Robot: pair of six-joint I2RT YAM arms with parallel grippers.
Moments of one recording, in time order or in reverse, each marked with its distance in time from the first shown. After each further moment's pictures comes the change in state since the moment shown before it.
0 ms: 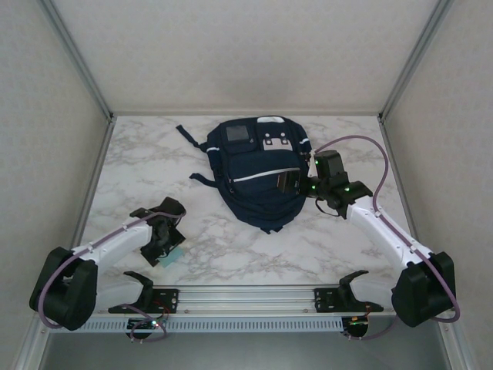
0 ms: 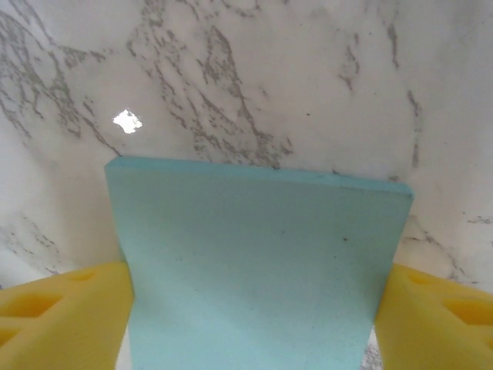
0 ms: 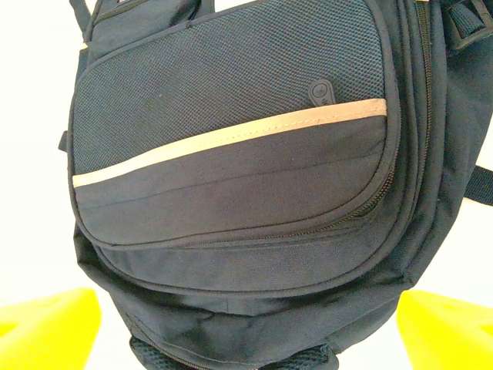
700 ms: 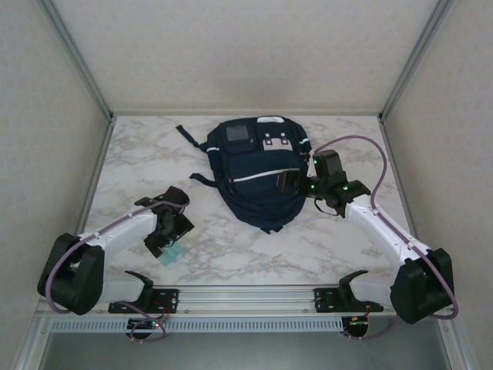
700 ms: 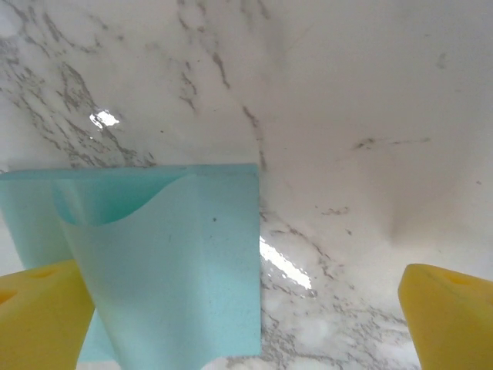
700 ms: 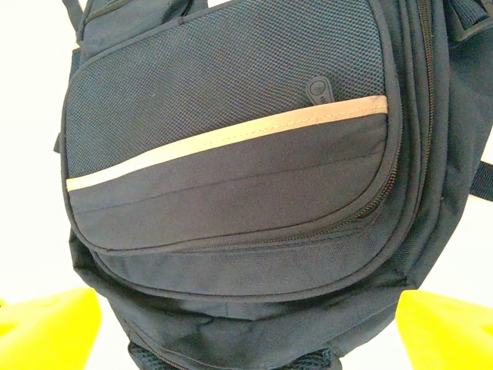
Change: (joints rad) left arm 0.005 0.107 0.129 0.011 0.038 0.054; right arm 0.000 0.022 0.000 0.008 0.000 0.015
